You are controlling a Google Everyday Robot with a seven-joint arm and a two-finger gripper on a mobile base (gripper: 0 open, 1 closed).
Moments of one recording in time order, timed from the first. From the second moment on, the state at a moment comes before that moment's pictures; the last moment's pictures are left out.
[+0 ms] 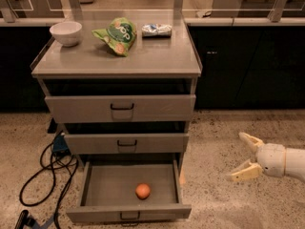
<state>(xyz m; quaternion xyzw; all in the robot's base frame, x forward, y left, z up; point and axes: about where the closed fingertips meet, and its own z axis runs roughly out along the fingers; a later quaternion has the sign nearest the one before) 0.509 -0.278 0.647 -0.40 0.74 0.27 0.47</state>
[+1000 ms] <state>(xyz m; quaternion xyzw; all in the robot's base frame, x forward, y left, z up) 0.524 -0.231 0.655 -0.40 0.71 0.31 0.48</state>
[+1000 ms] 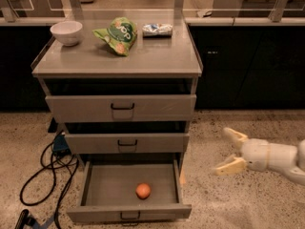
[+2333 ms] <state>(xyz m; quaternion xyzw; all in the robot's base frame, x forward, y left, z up) 0.524 -0.081 0.557 -0.41 0.73 0.37 0.40</state>
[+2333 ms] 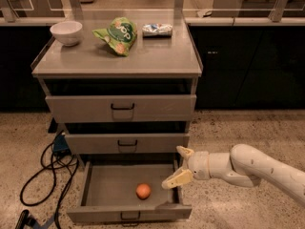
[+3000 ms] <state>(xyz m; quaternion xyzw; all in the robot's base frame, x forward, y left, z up) 0.562 -0.037 0.483 -0.41 0.77 0.32 0.37</state>
